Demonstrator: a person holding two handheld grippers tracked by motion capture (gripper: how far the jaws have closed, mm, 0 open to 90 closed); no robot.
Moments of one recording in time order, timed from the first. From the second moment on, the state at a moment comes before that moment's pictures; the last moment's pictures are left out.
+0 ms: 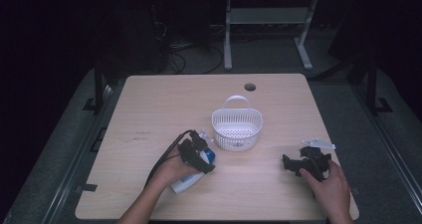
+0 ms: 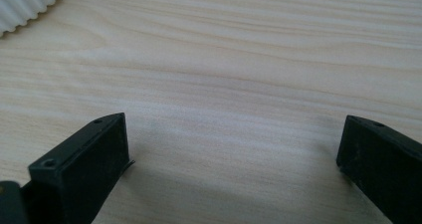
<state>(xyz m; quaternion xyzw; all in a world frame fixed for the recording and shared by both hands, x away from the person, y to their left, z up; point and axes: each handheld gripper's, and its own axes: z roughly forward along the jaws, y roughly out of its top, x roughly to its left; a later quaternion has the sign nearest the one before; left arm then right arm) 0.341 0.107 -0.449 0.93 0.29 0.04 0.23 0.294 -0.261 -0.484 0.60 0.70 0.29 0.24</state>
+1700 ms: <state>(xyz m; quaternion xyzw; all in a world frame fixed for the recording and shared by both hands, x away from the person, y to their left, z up) 0.332 0.103 -0.440 0.94 0.25 0.04 0.23 0.294 -0.261 -0.484 0.60 0.70 0.29 0.23</state>
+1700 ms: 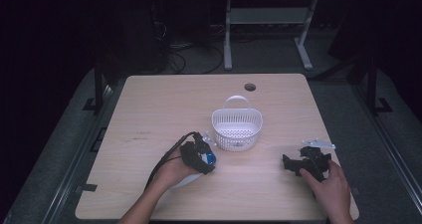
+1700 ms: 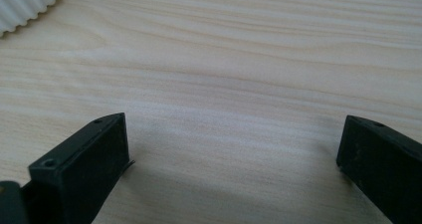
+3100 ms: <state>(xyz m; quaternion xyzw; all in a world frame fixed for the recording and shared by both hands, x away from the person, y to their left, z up) 0.332 0.181 -0.390 0.86 0.22 -0.01 0.46 0.294 -0.261 -0.484 0.60 0.70 0.29 0.23</state>
